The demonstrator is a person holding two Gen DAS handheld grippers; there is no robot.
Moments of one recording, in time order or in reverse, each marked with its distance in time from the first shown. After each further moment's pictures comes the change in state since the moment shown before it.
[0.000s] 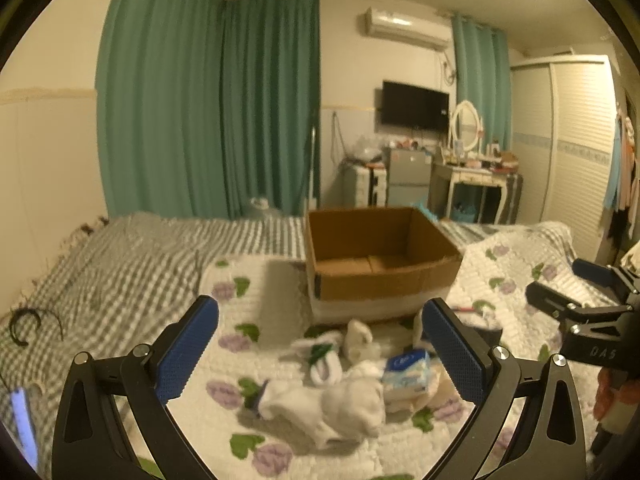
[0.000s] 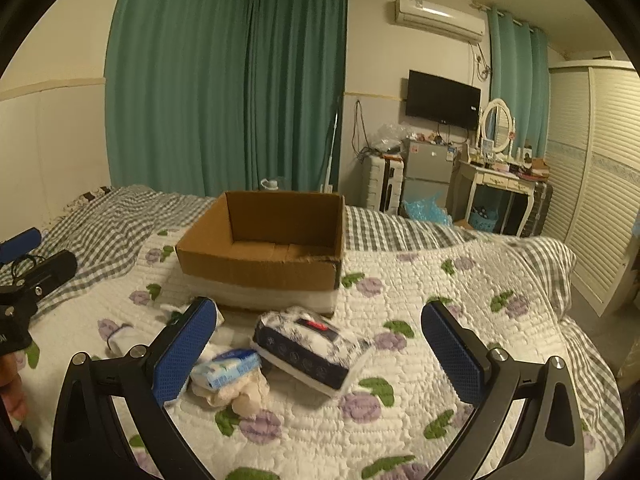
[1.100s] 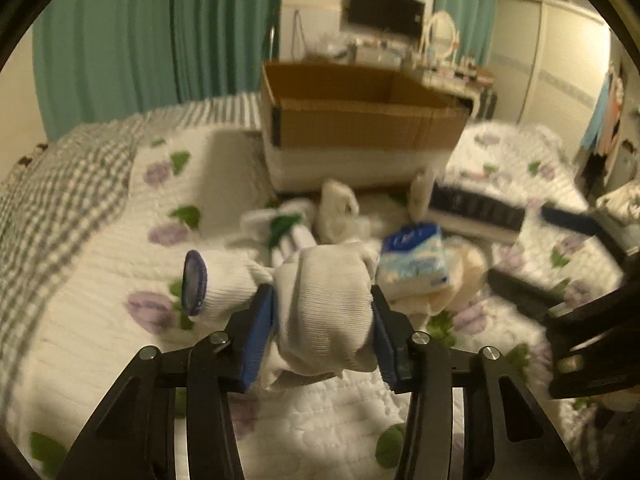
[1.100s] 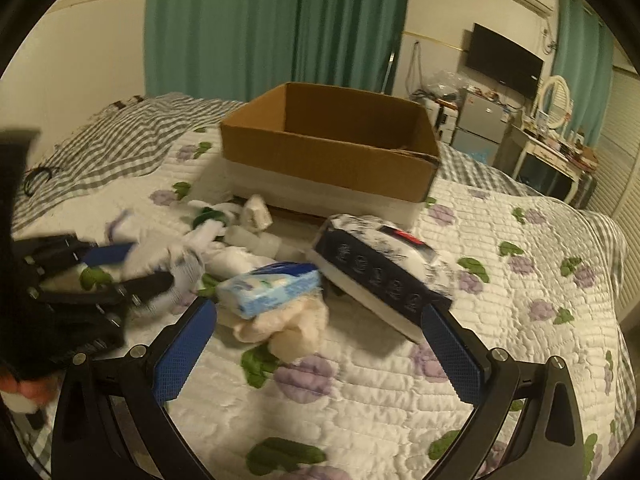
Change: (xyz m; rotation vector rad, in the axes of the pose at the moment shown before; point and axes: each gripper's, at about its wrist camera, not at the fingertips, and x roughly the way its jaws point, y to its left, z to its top) left arm 0.081 -0.003 -0.072 0.039 0.376 -0.156; right arm 0.067 0.062 -0.050 -0.164 0.250 0.126
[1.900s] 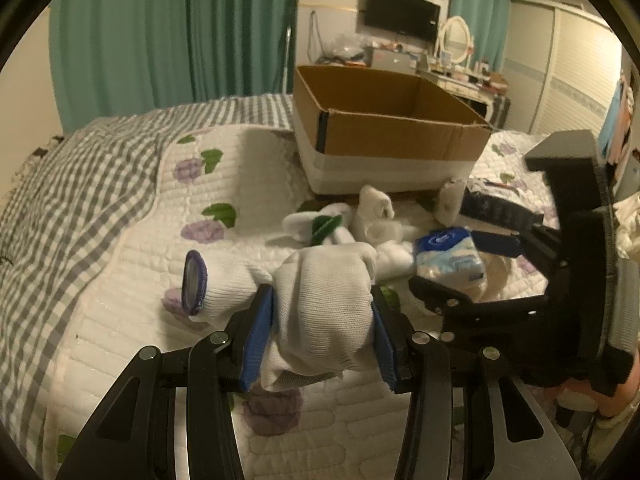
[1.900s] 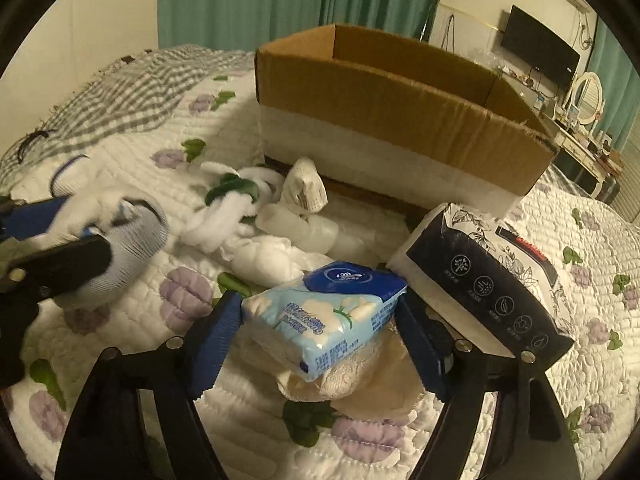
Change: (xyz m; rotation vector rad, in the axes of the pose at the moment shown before) left arm -0.007 0.031 0.001 -0.033 -0.001 0.032; right arm 0.078 0.042 0.014 -0.055 0.123 0.049
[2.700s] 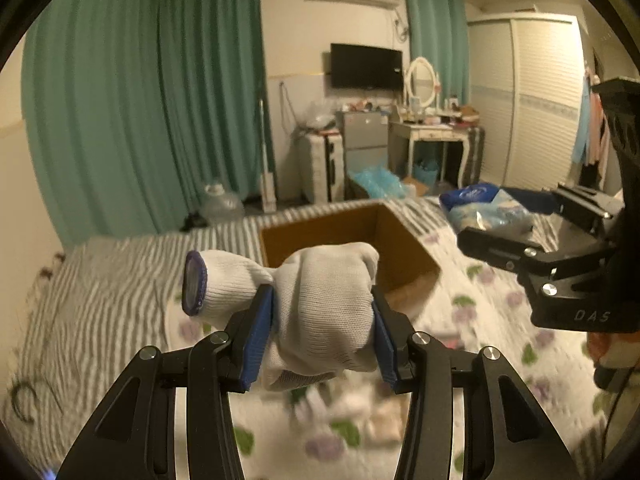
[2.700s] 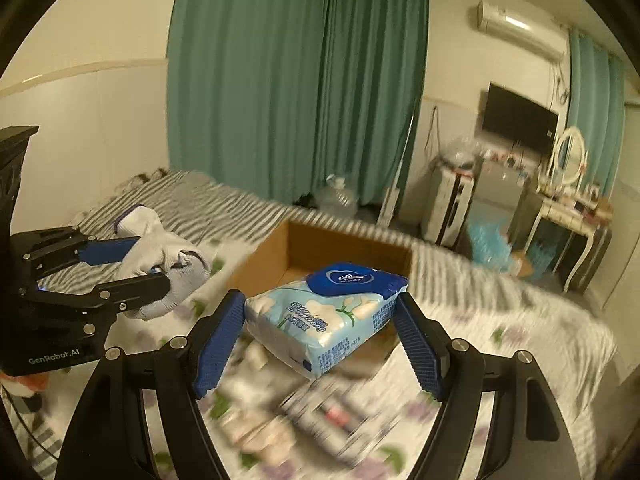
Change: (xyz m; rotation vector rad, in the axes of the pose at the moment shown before) left arm -0.067 -0.047 0.131 0.146 -0.218 -0.005; right arm -0.167 -0.090 0.099 0.001 -0.352 0.018
